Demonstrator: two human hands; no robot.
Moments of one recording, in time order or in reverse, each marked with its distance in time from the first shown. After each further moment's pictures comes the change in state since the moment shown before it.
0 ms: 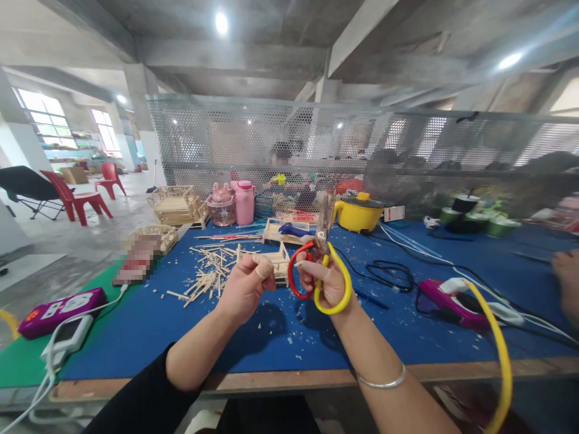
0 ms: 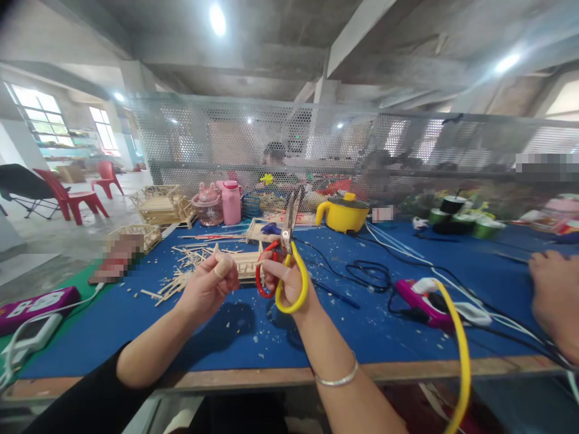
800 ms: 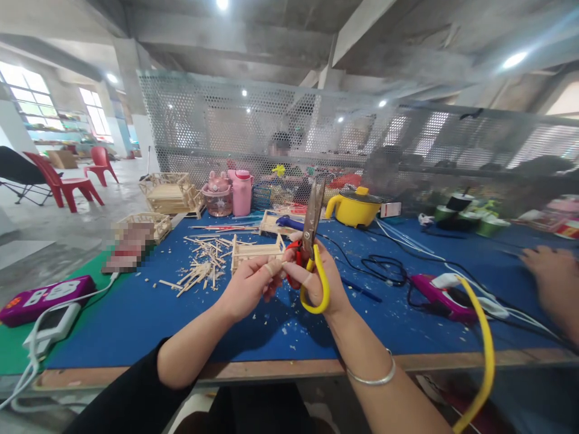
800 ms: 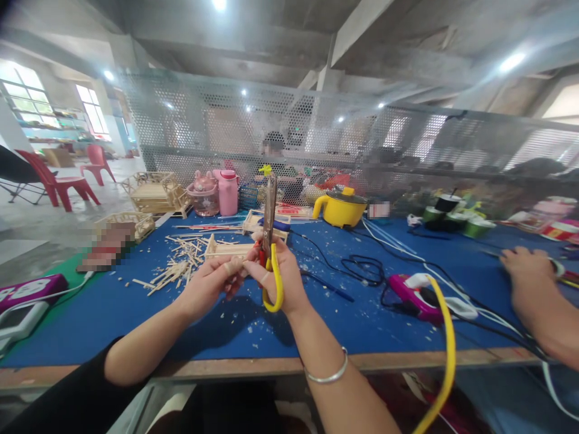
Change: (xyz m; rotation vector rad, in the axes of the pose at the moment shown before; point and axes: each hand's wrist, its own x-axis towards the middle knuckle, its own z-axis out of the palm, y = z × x) left_hand -0.006 -0.002 0.001 0.387 -0.119 -0.160; right_hand -0.009 0.007 0.005 -0.286 -0.126 -0.082
